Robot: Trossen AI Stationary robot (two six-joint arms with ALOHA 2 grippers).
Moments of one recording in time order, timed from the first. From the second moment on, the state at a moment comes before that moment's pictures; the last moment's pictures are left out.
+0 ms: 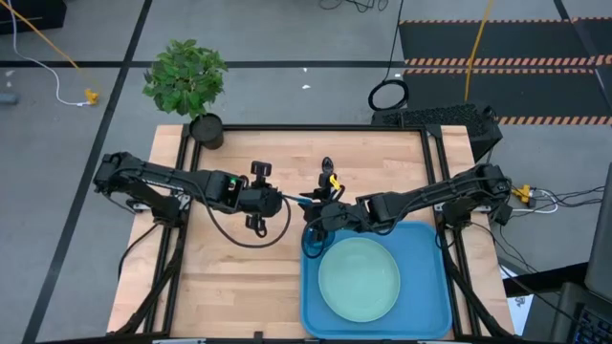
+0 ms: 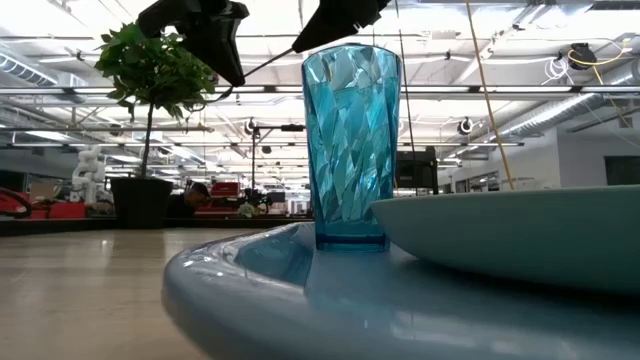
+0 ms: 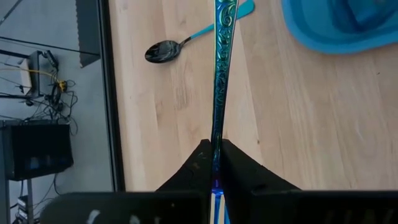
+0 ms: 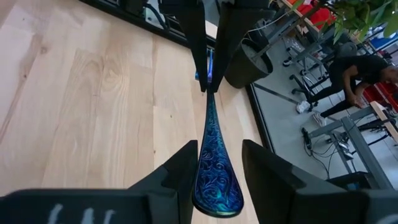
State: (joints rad) left arm -0.17 1.47 1.30 -0.94 -0.50 0.22; right arm 0.21 1.67 1.32 -0.23 0.62 -0.26
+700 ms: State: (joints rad) left arm -0.18 1.47 1.30 -0.92 -0.50 0.14; right arm 0.24 1.66 1.32 -0.23 0.65 -0.20
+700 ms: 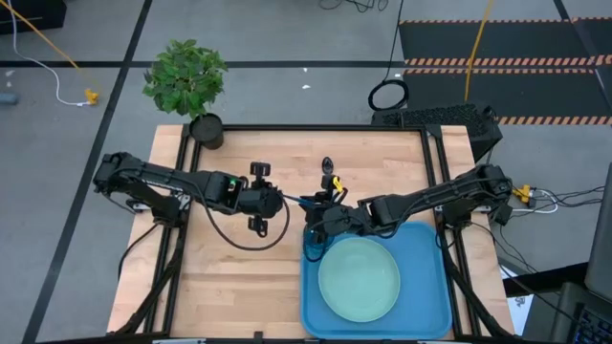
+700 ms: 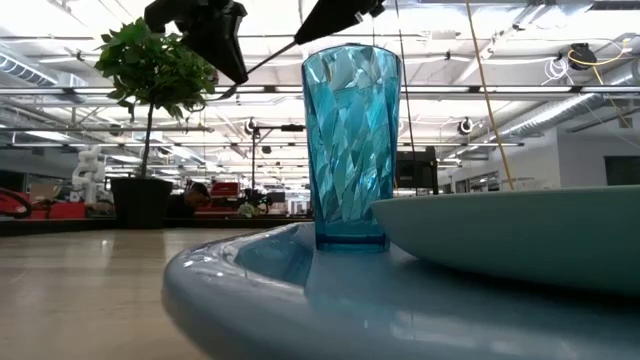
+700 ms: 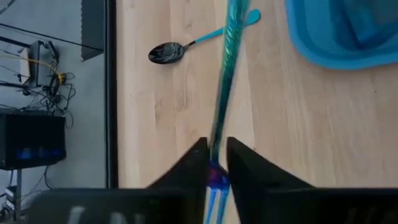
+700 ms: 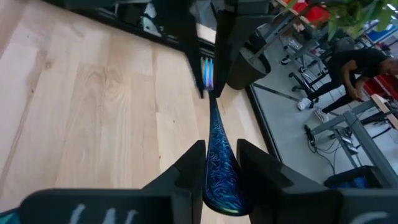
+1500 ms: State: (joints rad) left arm -0.36 1.30 1.30 -0.95 -0.63 -0.09; right arm 0.43 1.45 1.32 -0.68 0.74 0.25
